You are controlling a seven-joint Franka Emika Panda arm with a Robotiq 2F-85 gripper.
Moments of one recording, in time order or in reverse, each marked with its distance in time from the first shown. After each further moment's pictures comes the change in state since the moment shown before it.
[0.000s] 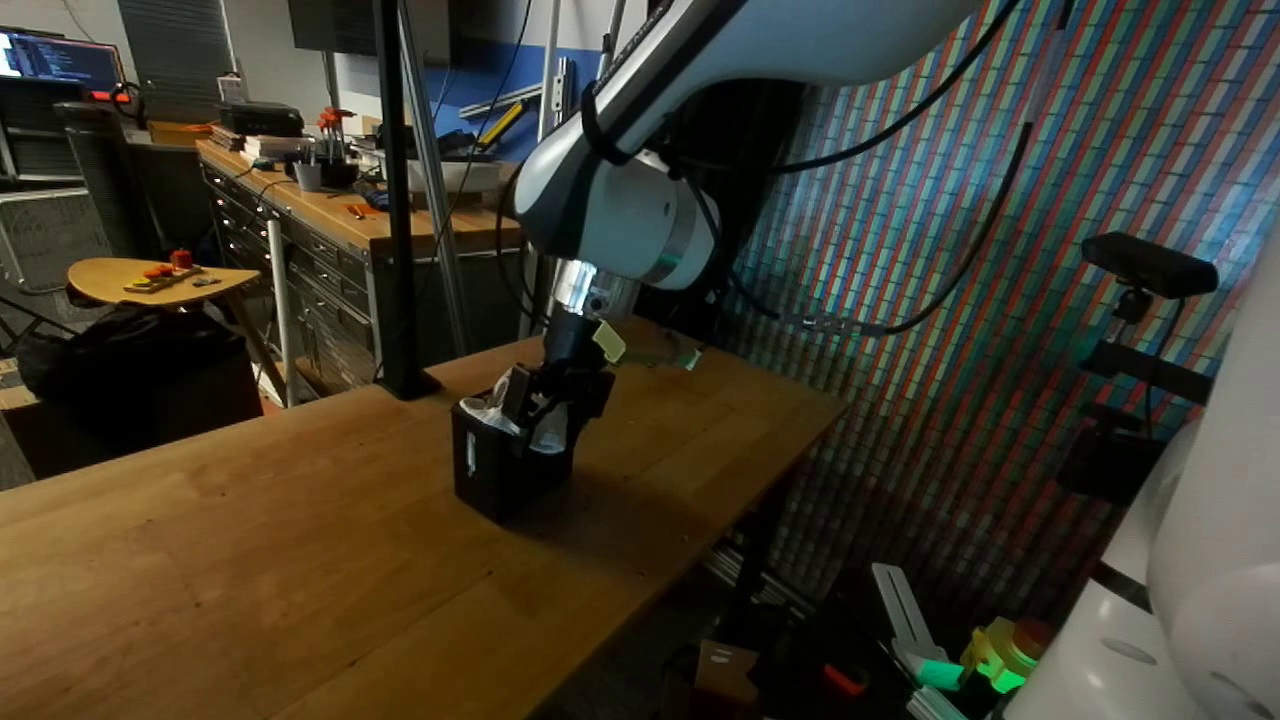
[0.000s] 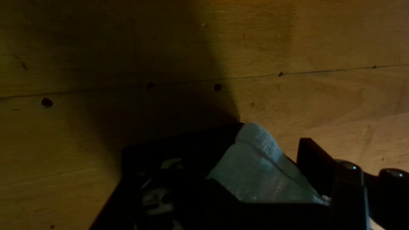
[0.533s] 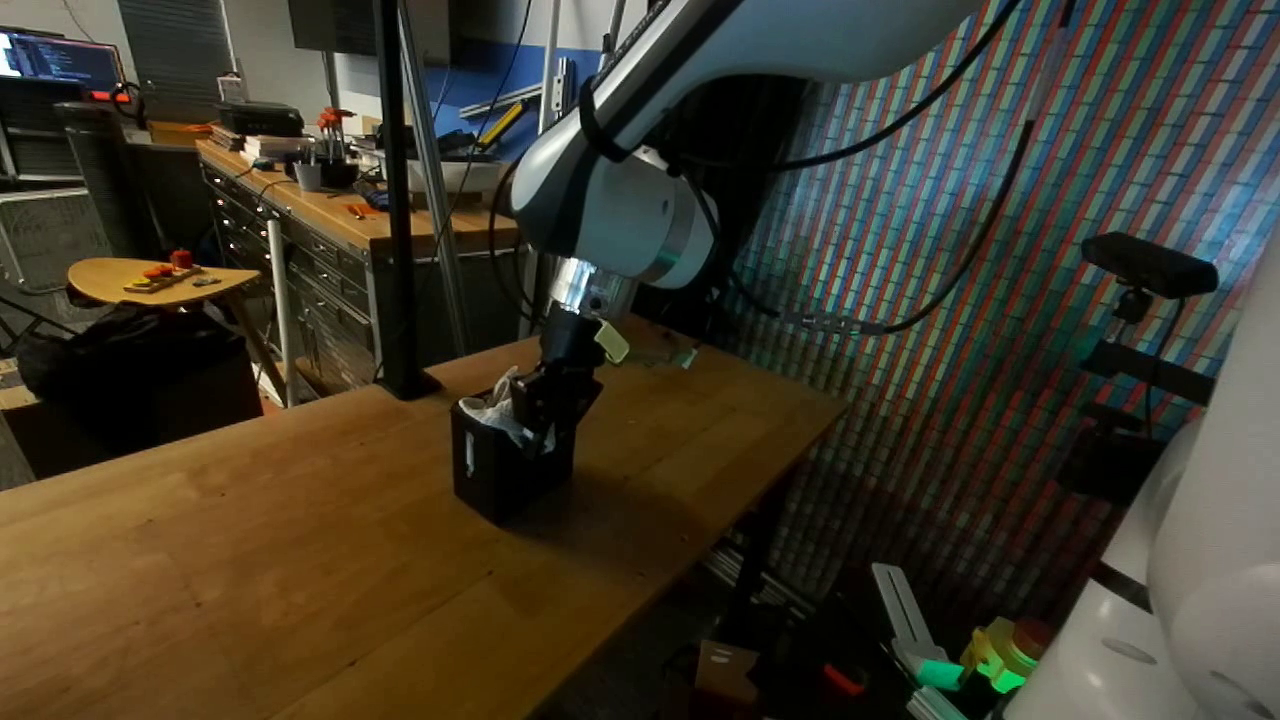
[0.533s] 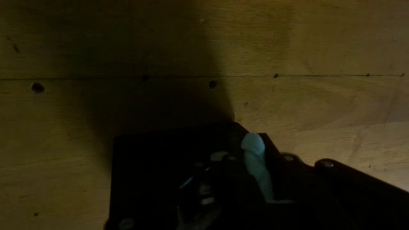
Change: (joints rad) arm 0.000 -0.007 0.011 -0.002 0.005 0.002 -0.060
